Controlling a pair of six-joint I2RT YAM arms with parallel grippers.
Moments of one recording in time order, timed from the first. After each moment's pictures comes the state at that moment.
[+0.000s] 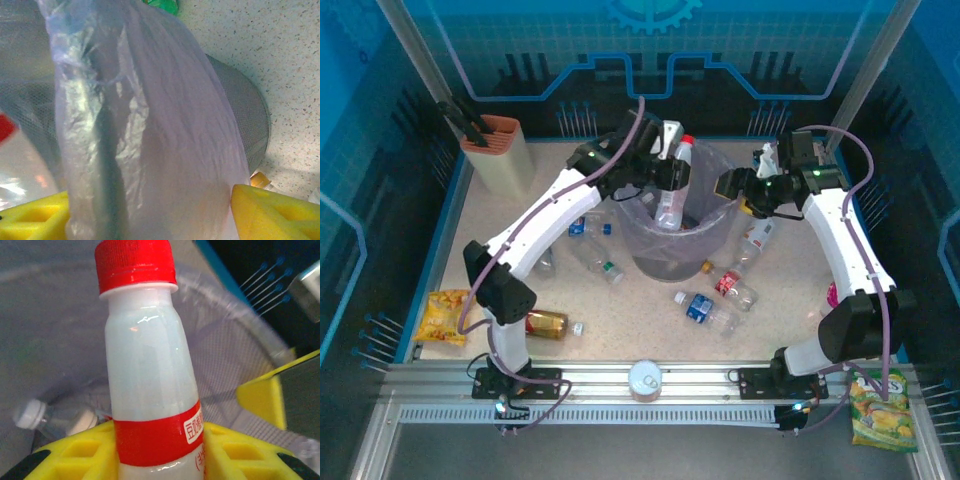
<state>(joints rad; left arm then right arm) -0.65 1.89 2.05 -0.87 0.16 -0.37 0.08 1.47 1.47 -0.97 -0.55 0.52</state>
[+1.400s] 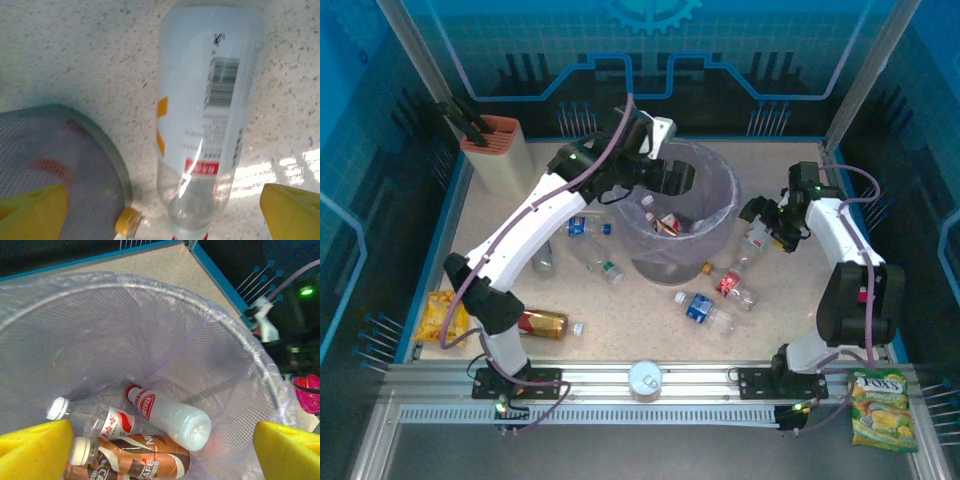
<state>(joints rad) -0.65 1.77 2.05 -0.93 0.12 -0.32 -0.09 1.59 1.21 -0.88 -0.26 0.54</state>
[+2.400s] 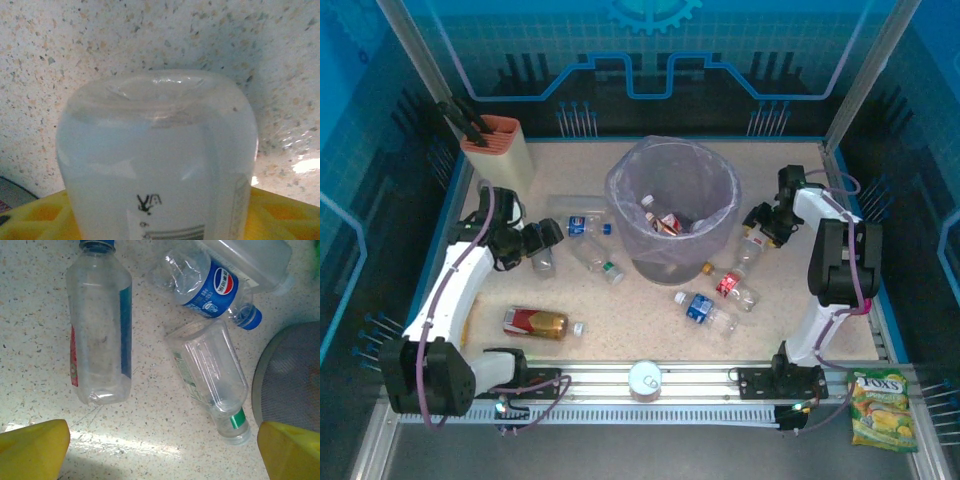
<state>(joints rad) 0.03 1.19 0.98 -0.87 0.21 -0.51 -0.11 1.86 1.28 -0.77 -0.20 0.52</state>
